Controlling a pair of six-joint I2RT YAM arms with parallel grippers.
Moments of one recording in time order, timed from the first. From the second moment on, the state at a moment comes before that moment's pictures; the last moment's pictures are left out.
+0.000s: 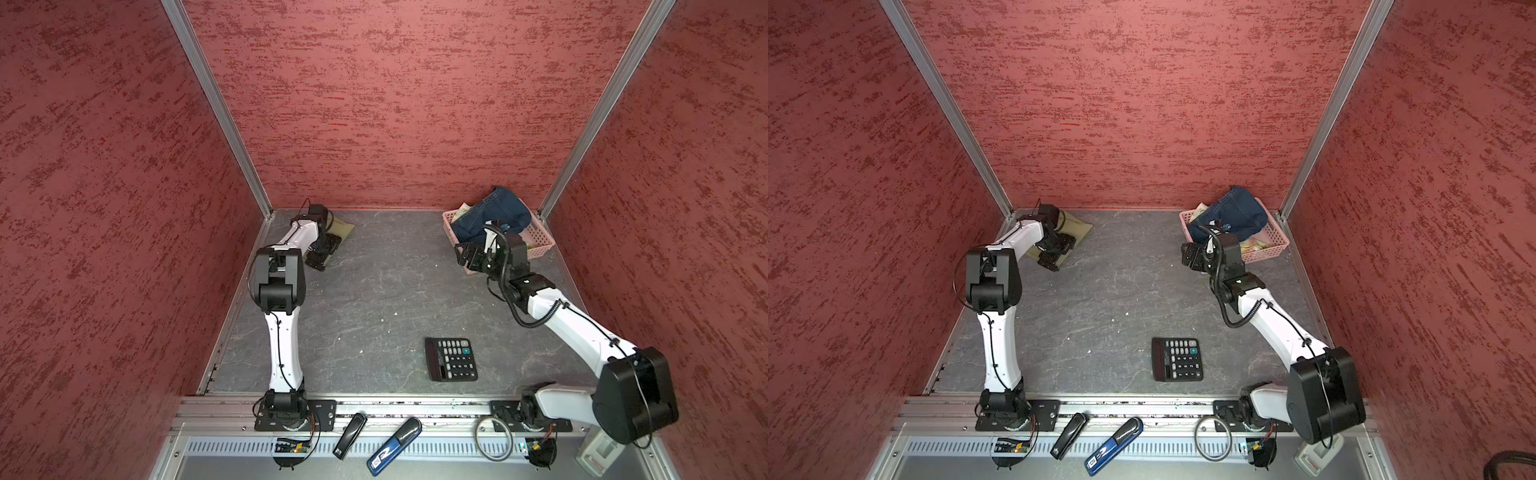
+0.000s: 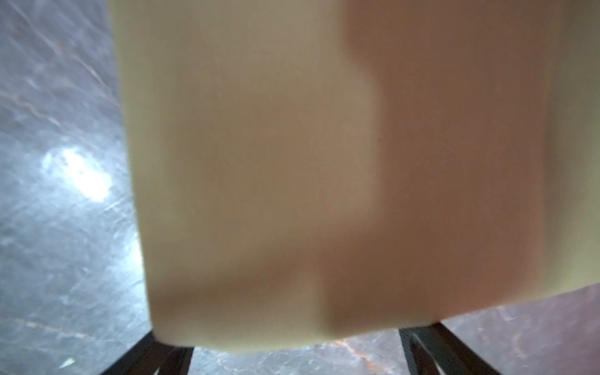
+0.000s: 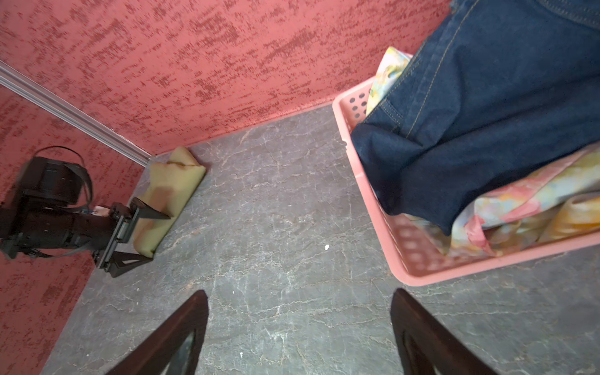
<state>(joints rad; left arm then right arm) 0.00 2.27 1.84 -0.89 0.06 -1.18 0.30 1.32 0.90 -0.06 -0.08 0.49</state>
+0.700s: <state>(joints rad) 0.05 2.20 1.73 -0.57 0.12 -1.35 0.30 1.33 0.91 -0.06 -0.08 0.49</state>
